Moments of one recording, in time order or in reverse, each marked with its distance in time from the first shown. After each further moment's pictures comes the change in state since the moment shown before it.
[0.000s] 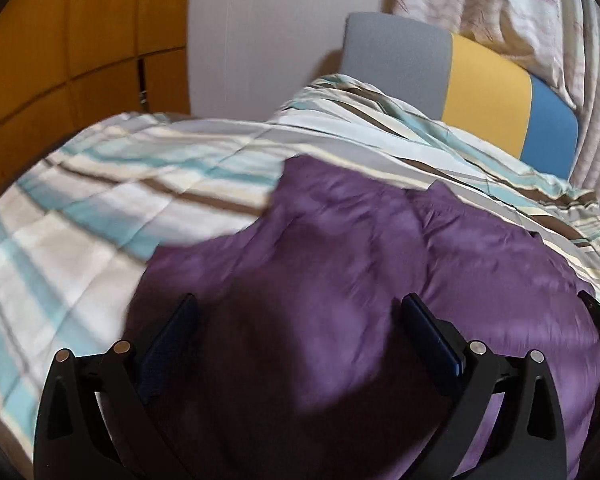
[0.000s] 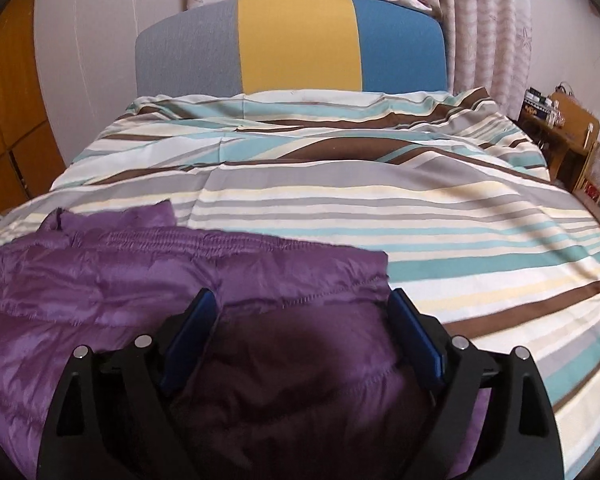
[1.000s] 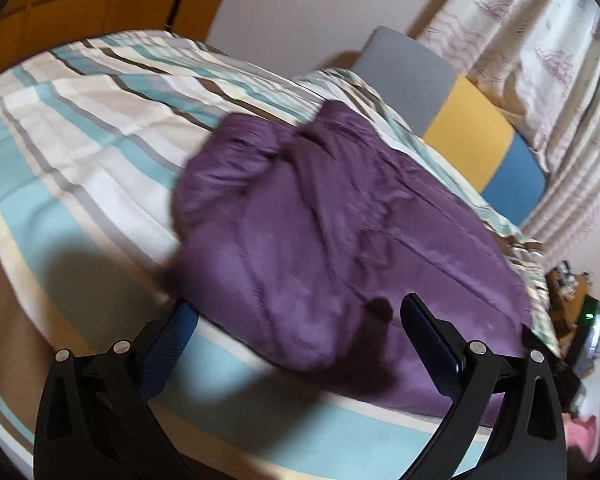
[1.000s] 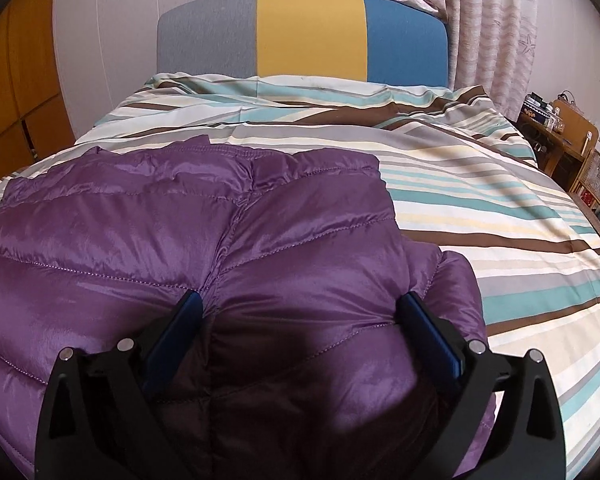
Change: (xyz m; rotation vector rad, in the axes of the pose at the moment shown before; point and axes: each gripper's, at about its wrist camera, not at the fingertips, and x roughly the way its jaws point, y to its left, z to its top) left arm -0.068 0.040 -0.083 -0.272 0.054 -0.231; right arm -0.050 0.010 -0.059 -0.049 0.031 -0.003
